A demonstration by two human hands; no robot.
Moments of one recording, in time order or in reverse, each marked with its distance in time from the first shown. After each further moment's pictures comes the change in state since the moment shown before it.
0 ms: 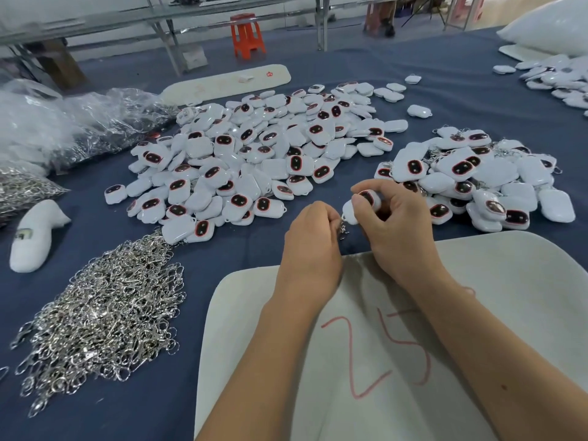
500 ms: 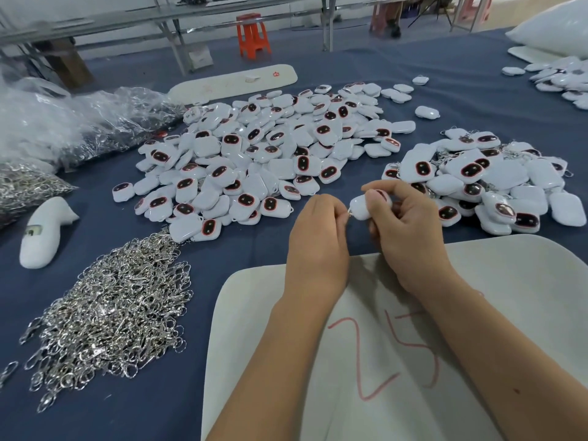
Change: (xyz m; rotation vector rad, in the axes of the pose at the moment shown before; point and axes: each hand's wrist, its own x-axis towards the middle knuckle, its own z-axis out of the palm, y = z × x) left_hand 0.000 0.002 0.002 -0.048 0.110 0.084; right_hand -0.001 0.000 0.002 0.206 -0.012 0.117
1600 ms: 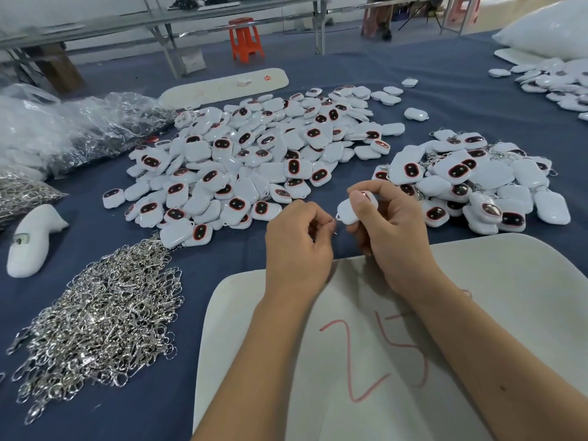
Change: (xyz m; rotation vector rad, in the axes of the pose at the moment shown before) left_hand 0.005 -0.011 -0.009 -0.055 0.055 0.053; right_hand -0.003 -0.005 0.000 0.145 -0.067 0.036
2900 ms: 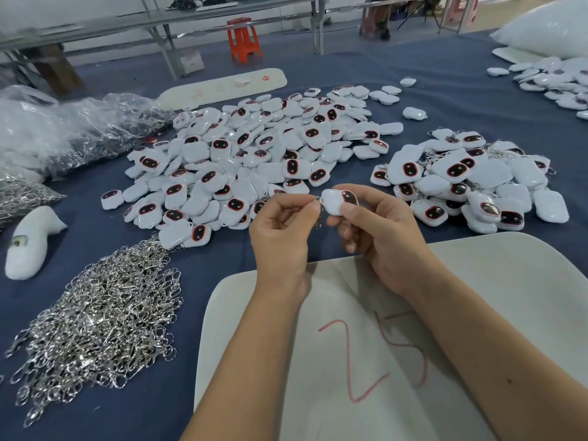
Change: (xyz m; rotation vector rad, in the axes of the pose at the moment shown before) left_hand 0.005 0.006 0.000 -0.818 0.187 -0.393; right_hand 0.003 0.004 -0.001 0.390 -0.249 0.198
